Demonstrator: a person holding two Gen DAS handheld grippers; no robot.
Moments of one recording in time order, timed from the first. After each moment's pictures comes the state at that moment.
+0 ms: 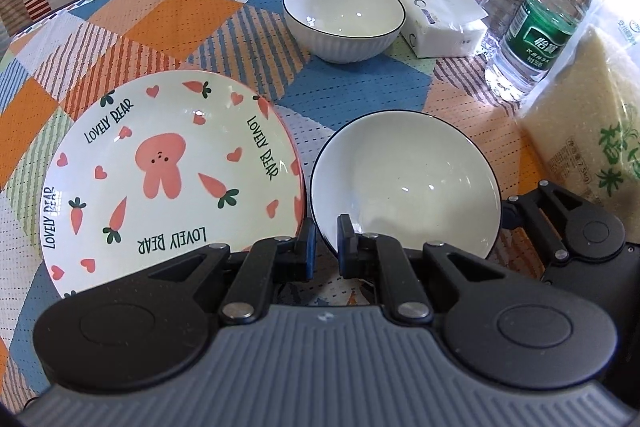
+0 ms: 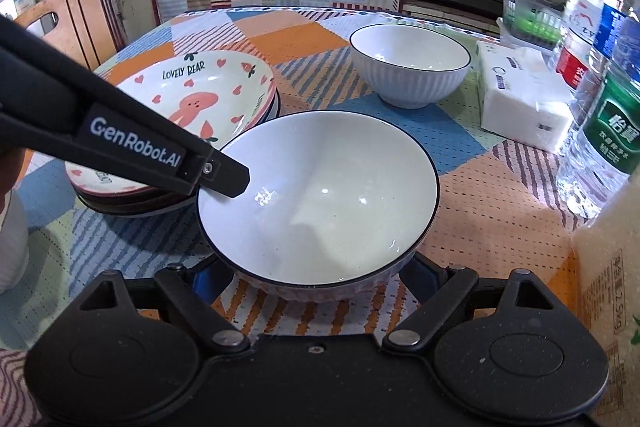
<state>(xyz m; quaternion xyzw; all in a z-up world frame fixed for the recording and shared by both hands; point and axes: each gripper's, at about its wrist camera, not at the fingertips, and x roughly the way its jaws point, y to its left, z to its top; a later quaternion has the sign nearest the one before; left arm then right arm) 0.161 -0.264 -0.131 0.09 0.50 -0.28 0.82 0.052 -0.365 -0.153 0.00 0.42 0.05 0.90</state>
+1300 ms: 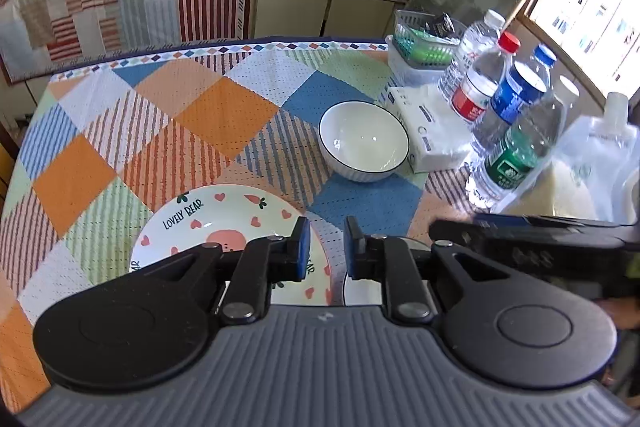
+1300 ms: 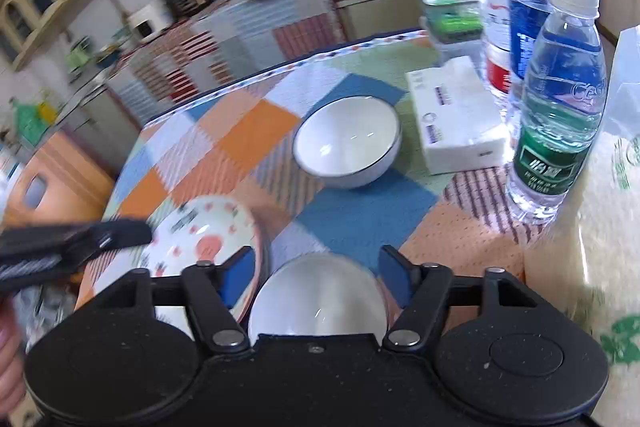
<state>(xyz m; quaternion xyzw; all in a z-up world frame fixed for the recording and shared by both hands) 0.190 -0.221 -0.015 0.02 0.45 -0.26 0.85 0.093 -0.432 -0.048 0.21 0.43 -0.01 0.88</state>
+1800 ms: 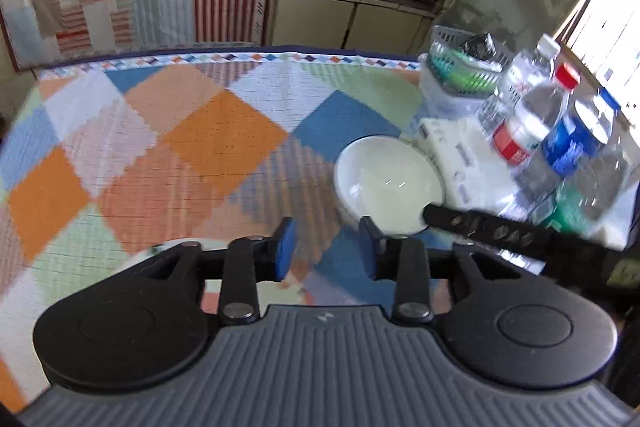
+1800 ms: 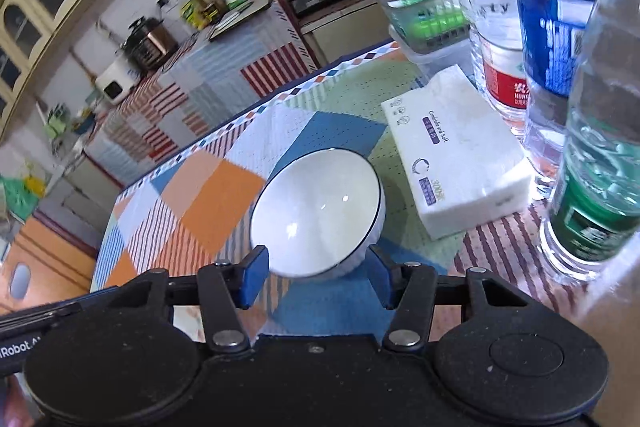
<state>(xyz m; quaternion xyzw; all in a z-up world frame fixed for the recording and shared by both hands) 0.261 -0.268 -0.060 -0.01 0.44 -0.23 0.87 0.170 -0.473 -0.099 0.29 0.38 -0.05 0.88</state>
